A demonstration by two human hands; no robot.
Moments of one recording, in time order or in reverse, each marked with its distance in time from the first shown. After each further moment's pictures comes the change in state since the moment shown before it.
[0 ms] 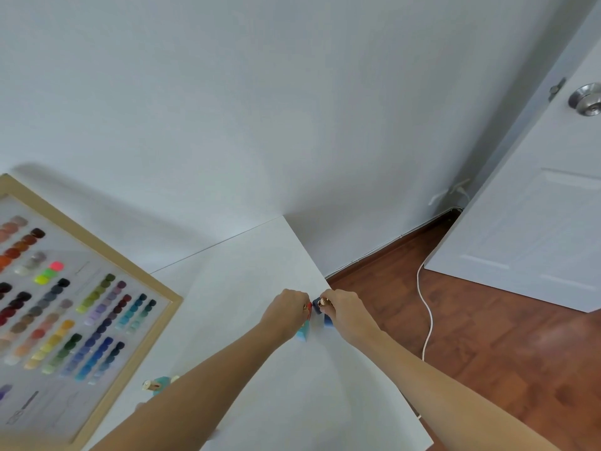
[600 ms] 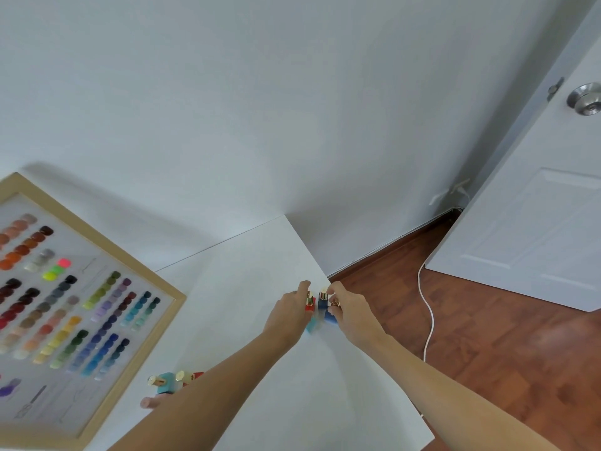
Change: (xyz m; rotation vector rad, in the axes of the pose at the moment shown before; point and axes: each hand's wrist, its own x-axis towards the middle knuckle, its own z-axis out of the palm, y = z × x) left_hand -0.008 -0.002 0.021 -0.107 0.102 -0.040; right_hand -0.013 0.006 0.005 0.101 0.088 -0.014
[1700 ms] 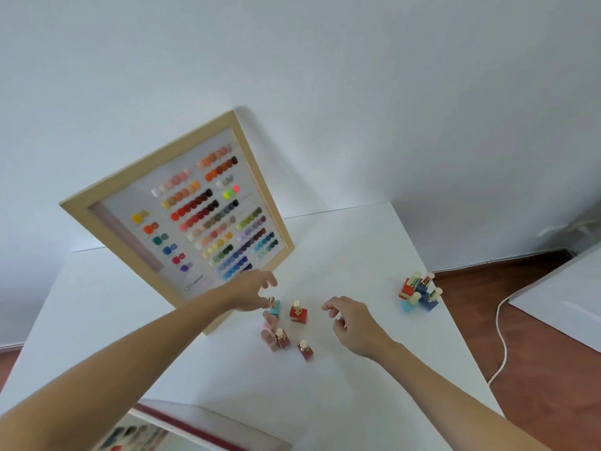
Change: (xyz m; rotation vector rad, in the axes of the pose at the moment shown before) left_hand -0.144 -0.237 -0.125 0.039 -0.193 -0.162; right_hand -0.049 -0.133 0.124 0.019 -0.328 -0.295
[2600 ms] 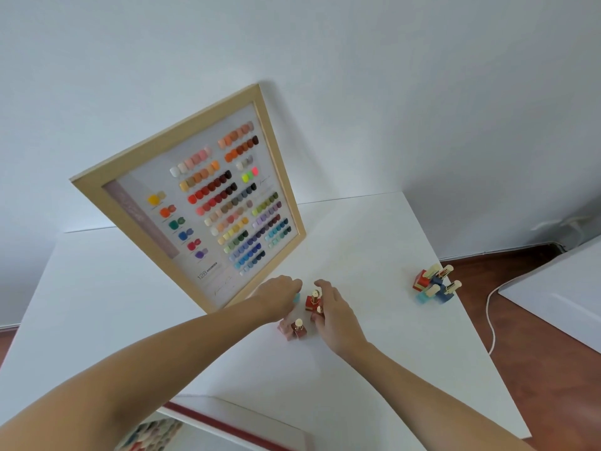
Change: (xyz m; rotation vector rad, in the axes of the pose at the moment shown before) left_hand 0.017 0.000 0.052 0.243 0.084 0.086; right_hand 0.025 -0.045 0.071 -0.114 0.108 0.126
